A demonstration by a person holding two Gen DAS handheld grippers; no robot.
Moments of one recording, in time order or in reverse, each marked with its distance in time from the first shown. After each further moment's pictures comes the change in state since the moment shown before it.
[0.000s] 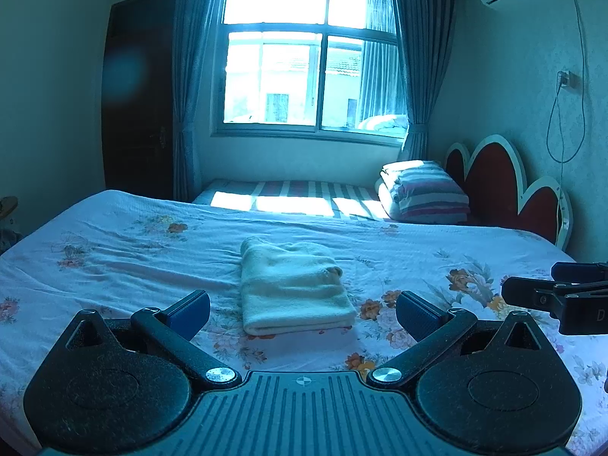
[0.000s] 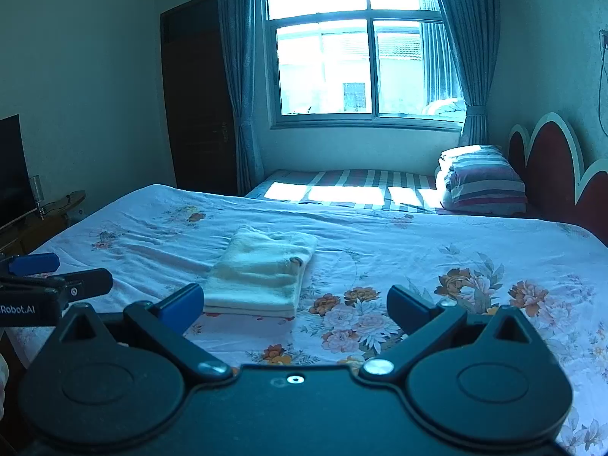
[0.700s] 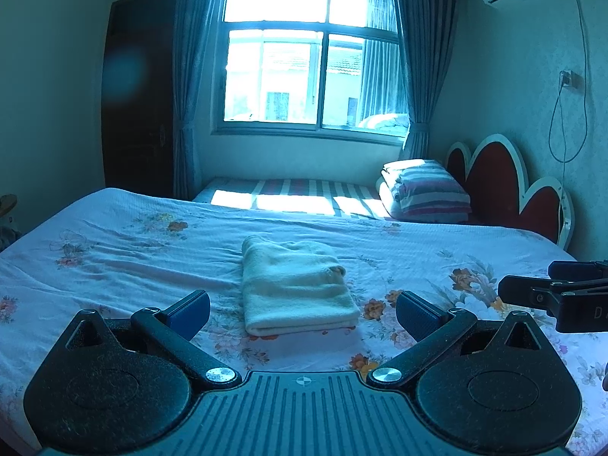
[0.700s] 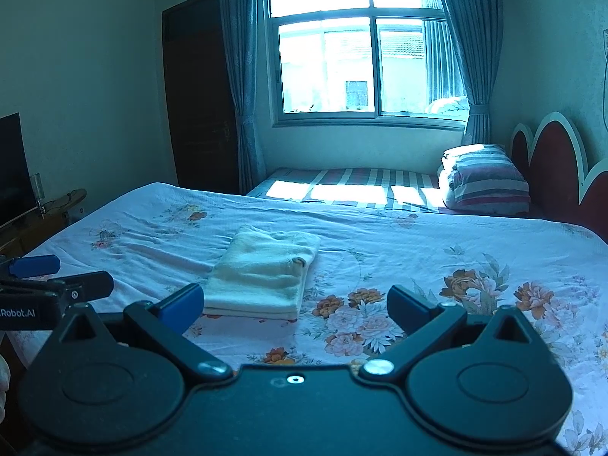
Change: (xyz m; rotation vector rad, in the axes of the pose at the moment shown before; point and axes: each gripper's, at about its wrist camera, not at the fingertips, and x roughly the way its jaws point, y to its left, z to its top) left arm 0.003 0.003 0.000 -0.003 0.003 0.002; right arm 0.010 0.001 0.002 -0.003 0.007 0.009
